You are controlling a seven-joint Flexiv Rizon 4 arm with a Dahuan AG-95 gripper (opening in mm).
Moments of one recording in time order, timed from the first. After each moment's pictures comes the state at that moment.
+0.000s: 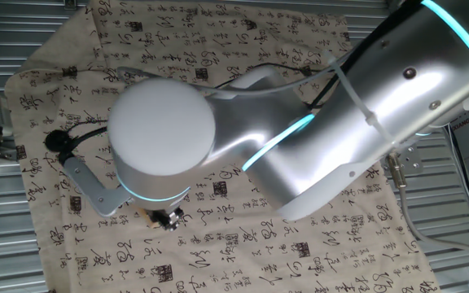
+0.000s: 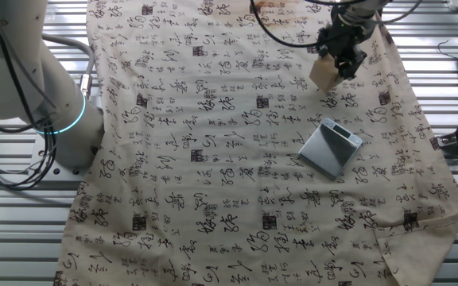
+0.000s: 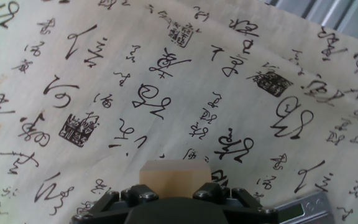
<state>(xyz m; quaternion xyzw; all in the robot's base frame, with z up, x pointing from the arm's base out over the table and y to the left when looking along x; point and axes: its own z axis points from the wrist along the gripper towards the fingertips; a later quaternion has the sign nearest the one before) 0.601 0.148 0.072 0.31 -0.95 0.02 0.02</state>
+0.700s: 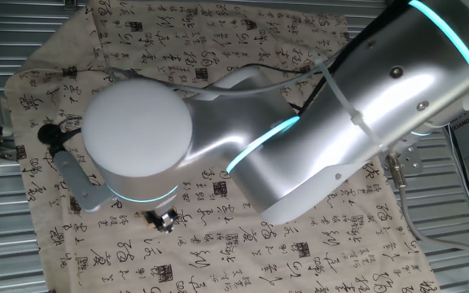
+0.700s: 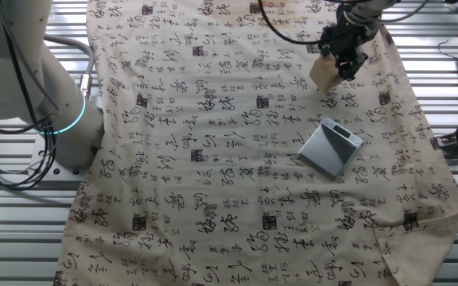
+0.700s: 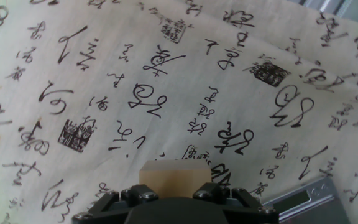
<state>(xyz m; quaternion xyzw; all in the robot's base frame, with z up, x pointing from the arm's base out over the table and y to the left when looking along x) 0.601 0.149 0.072 0.22 -0.98 0.01 0.03</state>
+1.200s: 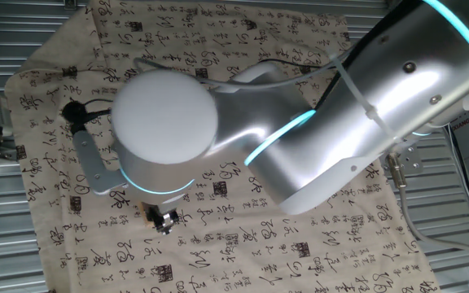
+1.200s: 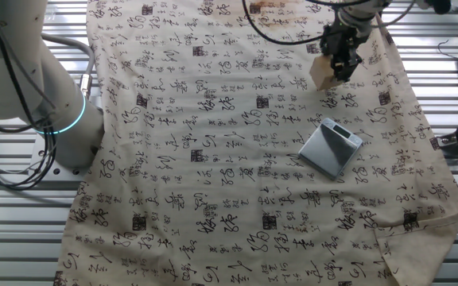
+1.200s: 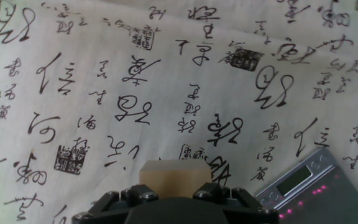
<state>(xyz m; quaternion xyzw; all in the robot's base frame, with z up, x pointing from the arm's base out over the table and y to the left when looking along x) 0.598 0.148 0.073 0.15 -0.99 0.01 0.00</state>
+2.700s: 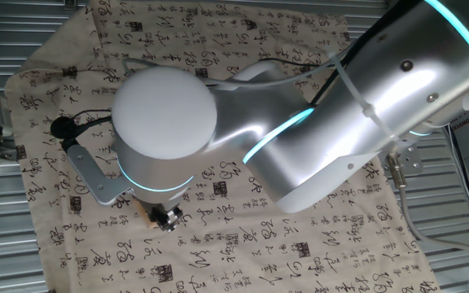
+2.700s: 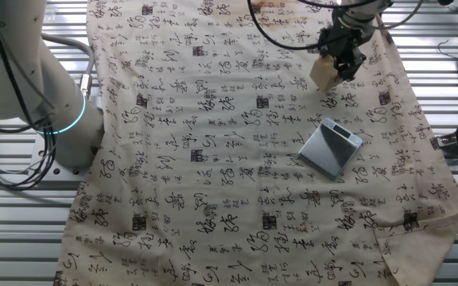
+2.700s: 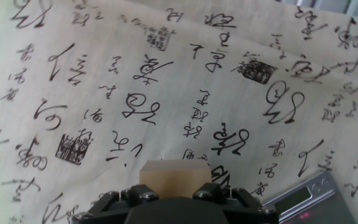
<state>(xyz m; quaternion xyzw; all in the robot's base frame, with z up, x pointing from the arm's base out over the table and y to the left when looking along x) 0.602 0.148 0.072 0.26 -0.97 0.00 0.00</state>
